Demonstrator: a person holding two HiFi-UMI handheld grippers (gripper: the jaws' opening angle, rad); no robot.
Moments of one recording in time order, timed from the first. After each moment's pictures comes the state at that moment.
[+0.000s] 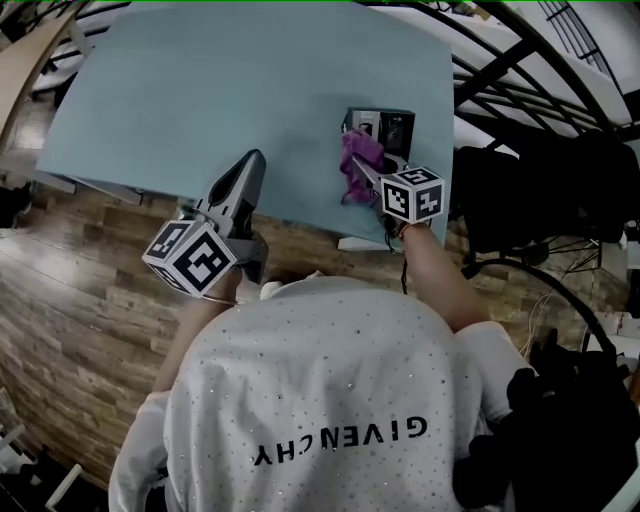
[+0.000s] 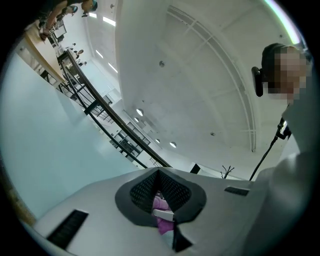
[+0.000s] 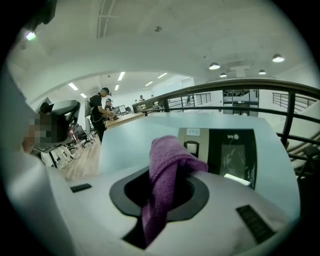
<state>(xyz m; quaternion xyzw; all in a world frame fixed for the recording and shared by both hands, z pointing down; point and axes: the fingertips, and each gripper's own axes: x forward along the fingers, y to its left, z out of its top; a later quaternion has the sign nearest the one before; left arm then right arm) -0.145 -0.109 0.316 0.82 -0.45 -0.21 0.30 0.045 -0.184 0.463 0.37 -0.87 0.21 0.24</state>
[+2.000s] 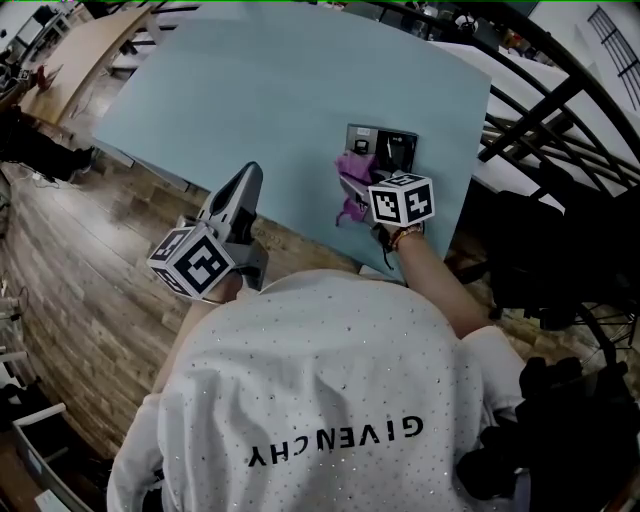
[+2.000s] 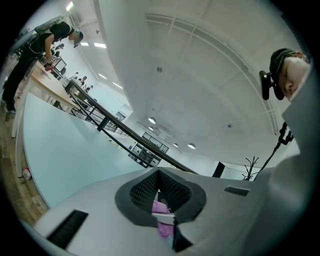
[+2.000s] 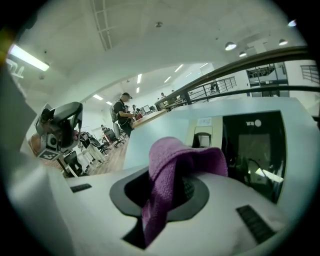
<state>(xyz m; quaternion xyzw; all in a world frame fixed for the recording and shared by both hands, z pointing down) -0.085 -0.086 0.291 0.76 -0.57 -0.17 0.25 0.041 -0.175 0.470 0.20 -0.91 0.27 0.23</state>
